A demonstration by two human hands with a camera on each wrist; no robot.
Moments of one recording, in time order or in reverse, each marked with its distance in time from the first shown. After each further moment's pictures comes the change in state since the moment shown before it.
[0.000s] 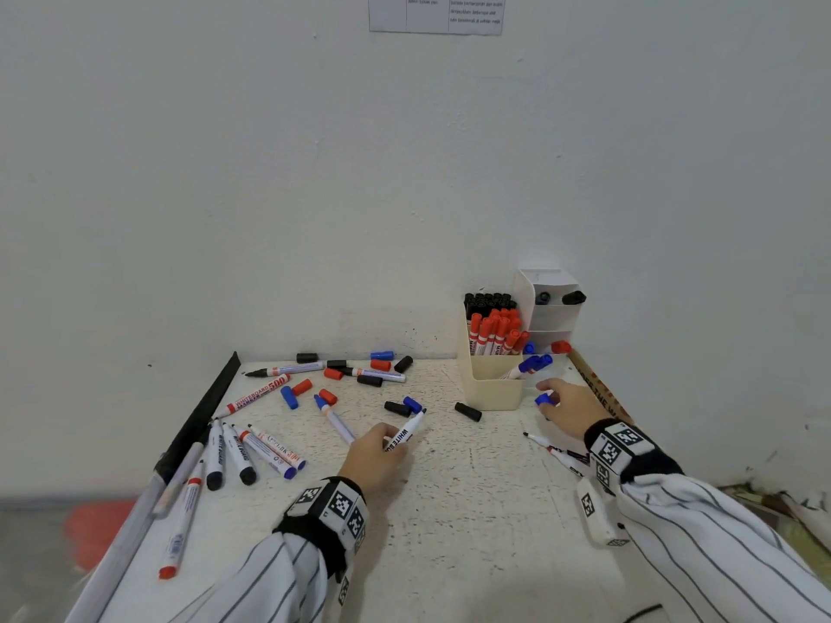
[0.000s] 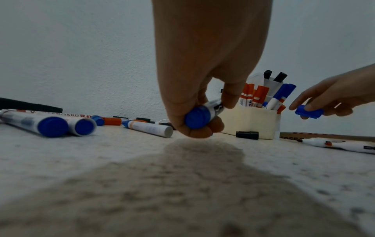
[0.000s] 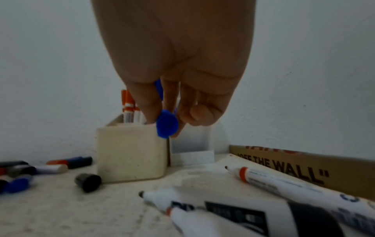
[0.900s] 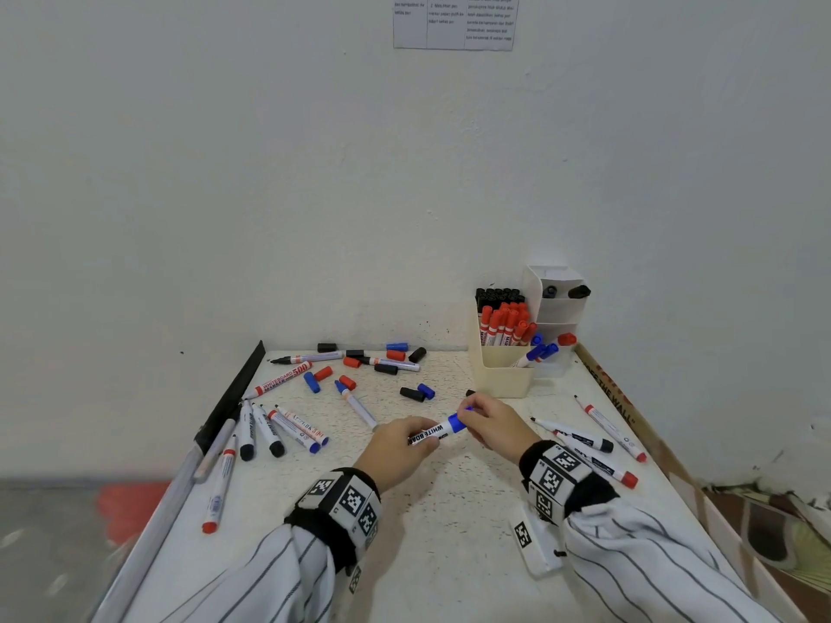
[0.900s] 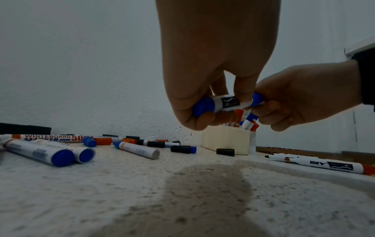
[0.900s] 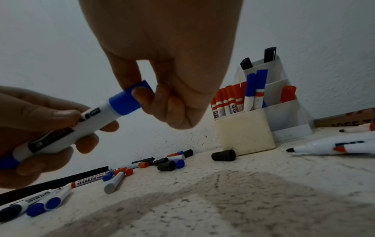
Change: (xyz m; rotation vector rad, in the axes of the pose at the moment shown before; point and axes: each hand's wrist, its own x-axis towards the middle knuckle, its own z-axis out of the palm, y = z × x) left_hand -0.047 0.008 -0.005 0.097 -0.023 0.295; right_hand -0.080 -0.099 0.049 0.545 -0.231 -0.168
